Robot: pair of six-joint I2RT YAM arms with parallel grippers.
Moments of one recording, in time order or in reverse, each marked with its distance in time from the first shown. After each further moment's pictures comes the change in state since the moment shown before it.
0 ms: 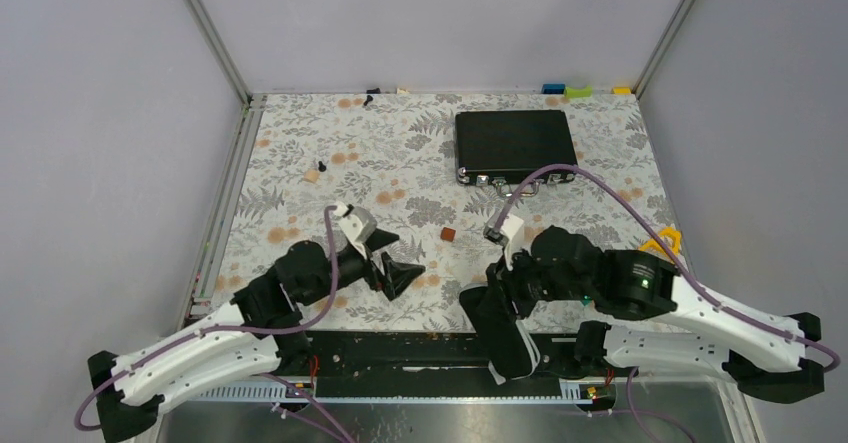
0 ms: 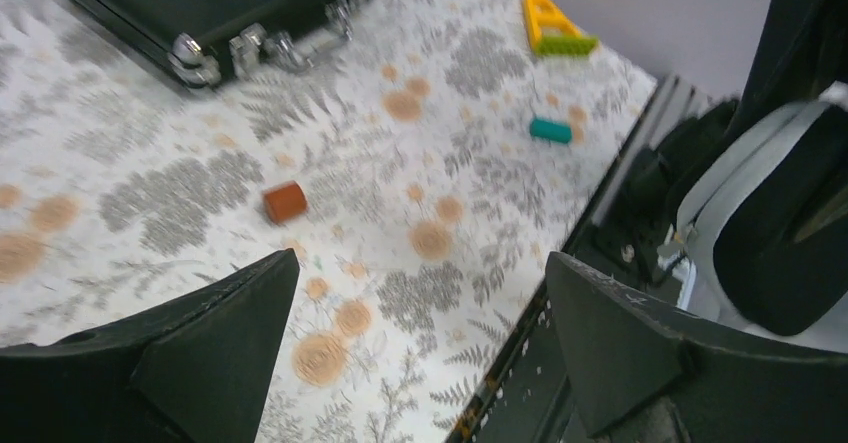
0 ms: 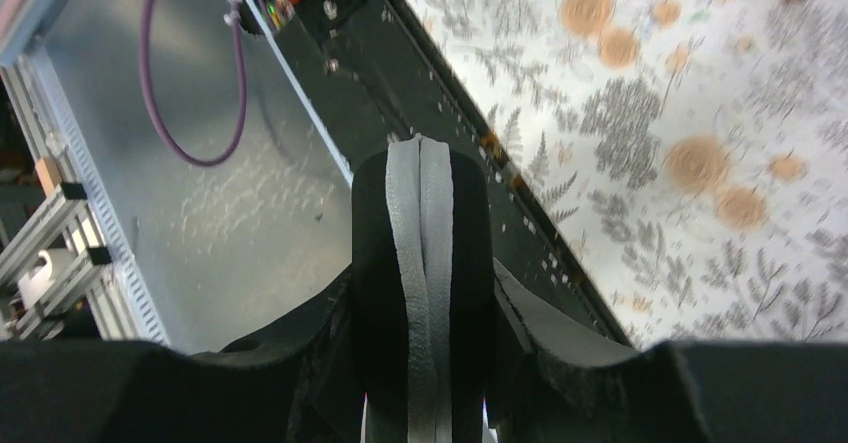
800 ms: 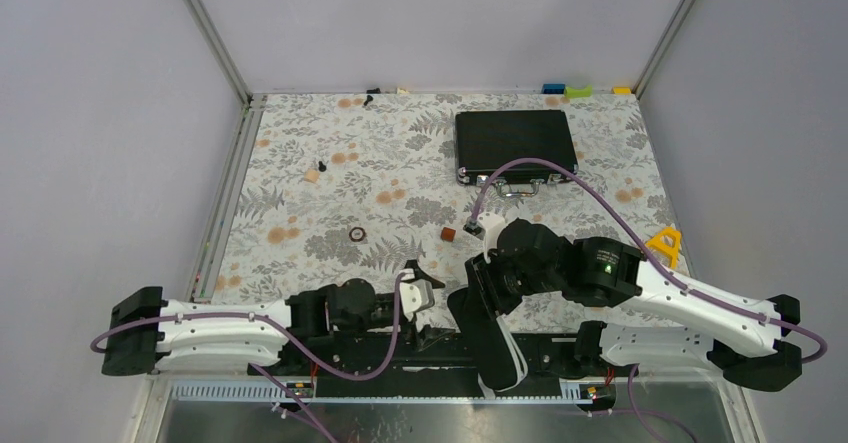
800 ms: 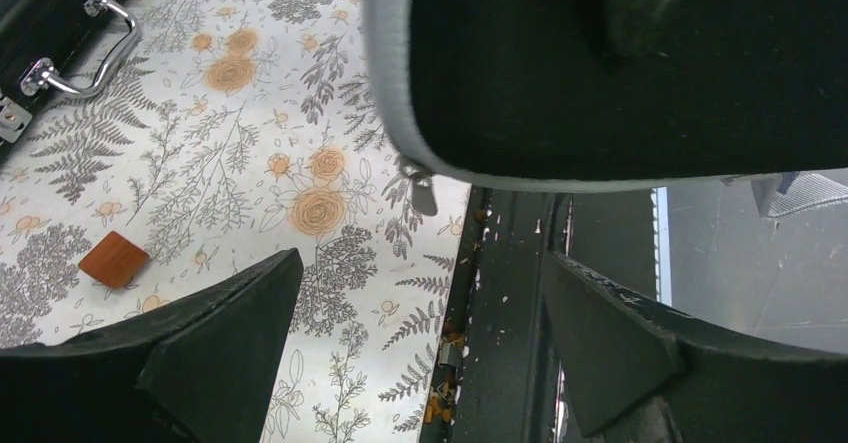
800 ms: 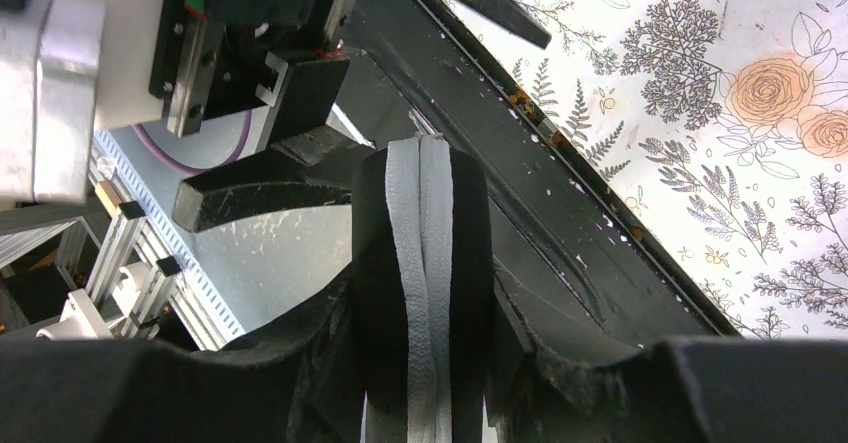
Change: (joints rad) left arm -0.382 0.274 -0.232 0.421 0.001 0.277; right arm -0.005 0.192 0.069 -0.071 -0.048 0.196
